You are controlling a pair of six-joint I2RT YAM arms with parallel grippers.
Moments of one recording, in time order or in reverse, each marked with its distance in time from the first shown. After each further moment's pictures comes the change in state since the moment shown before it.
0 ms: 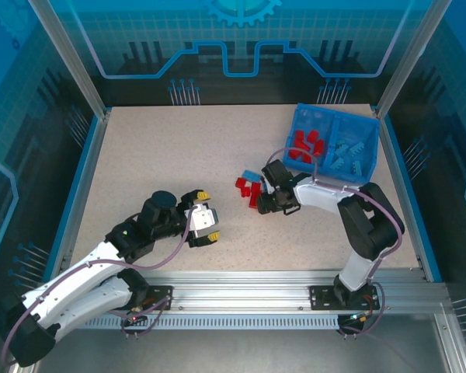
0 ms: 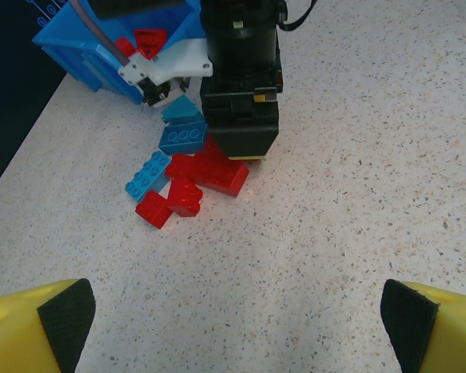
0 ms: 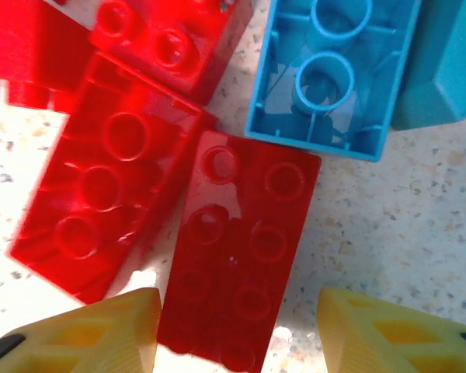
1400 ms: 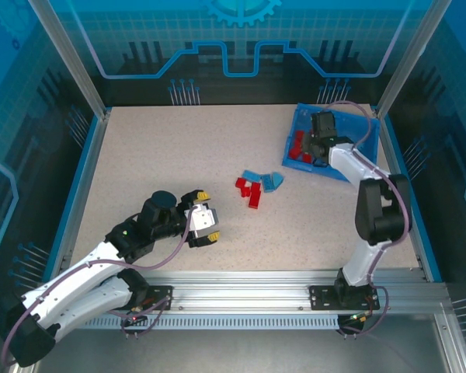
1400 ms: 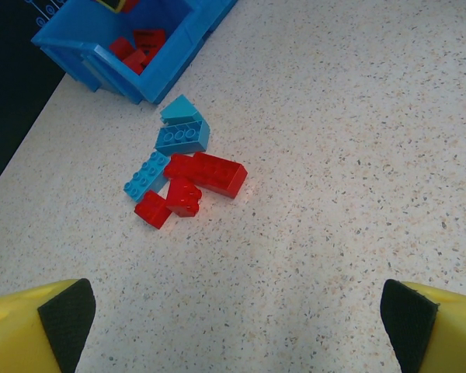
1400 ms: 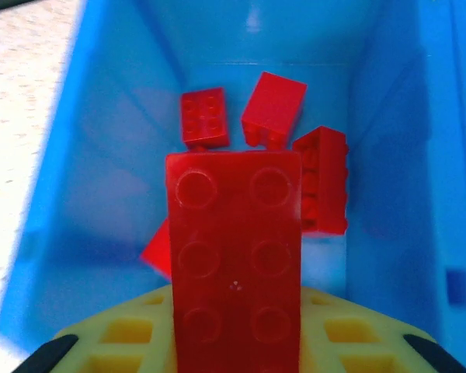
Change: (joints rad) left arm 0.000 -0.002 0.000 -0.004 0.002 0.001; right arm -0.414 0.091 0.356 0.095 0.190 0.071
